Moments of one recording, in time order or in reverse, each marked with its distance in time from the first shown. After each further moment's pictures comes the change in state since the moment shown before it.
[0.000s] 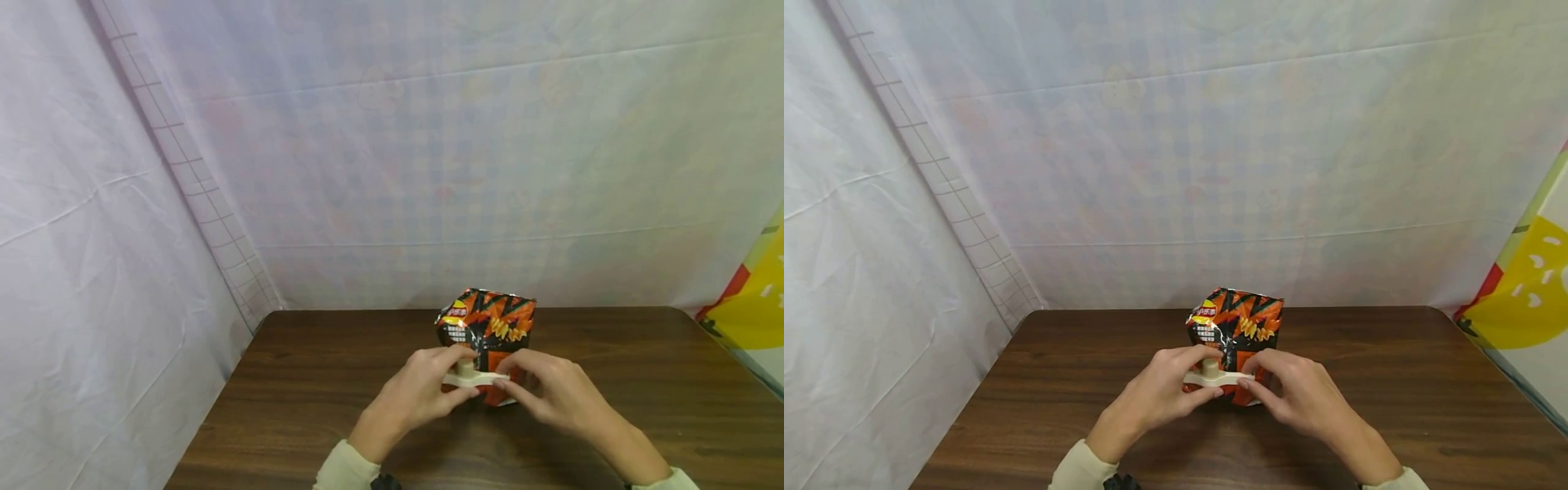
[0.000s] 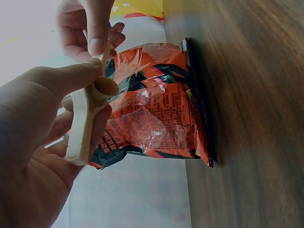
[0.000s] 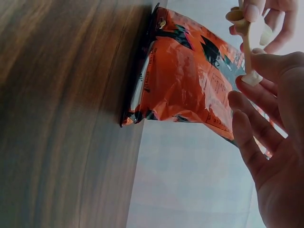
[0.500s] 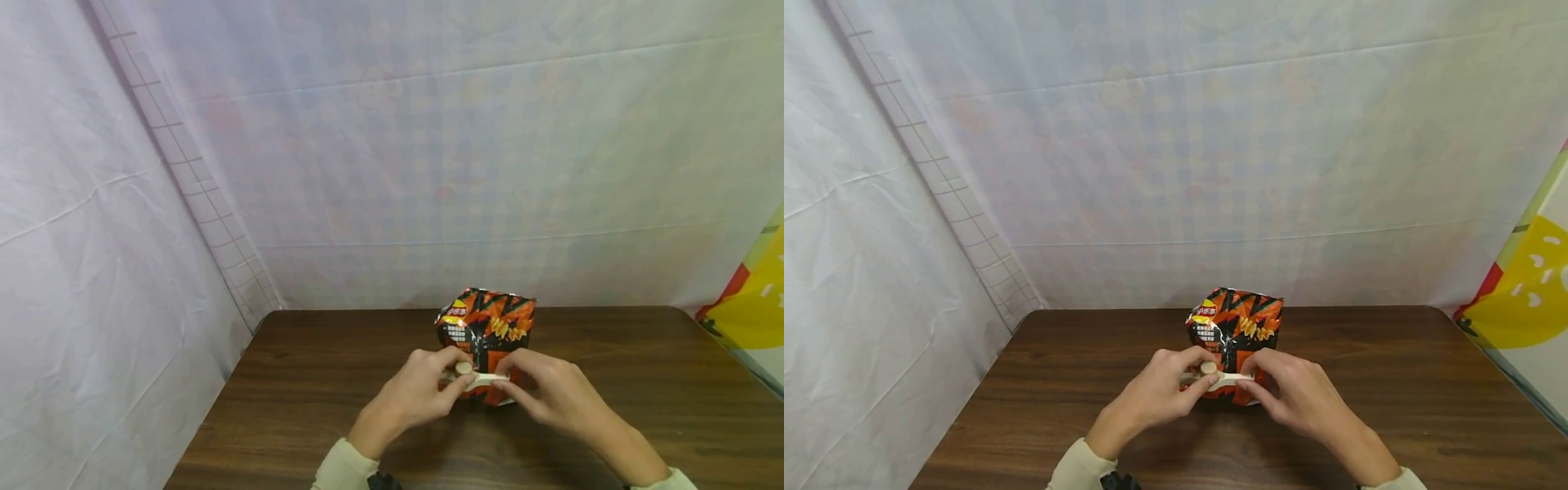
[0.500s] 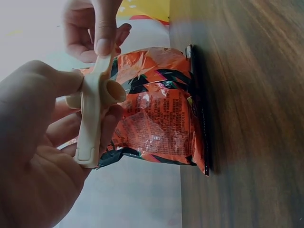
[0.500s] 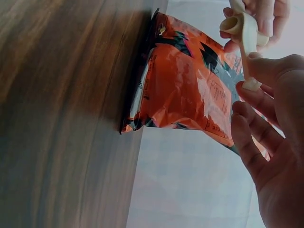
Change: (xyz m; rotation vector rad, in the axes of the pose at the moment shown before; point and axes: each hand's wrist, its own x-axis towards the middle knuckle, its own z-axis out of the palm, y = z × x) left_hand -0.001 -0.001 0.001 -0.148 -0.051 -0.123; right_hand 0.002 -0.005 0.000 -0.028 -0.014 0.003
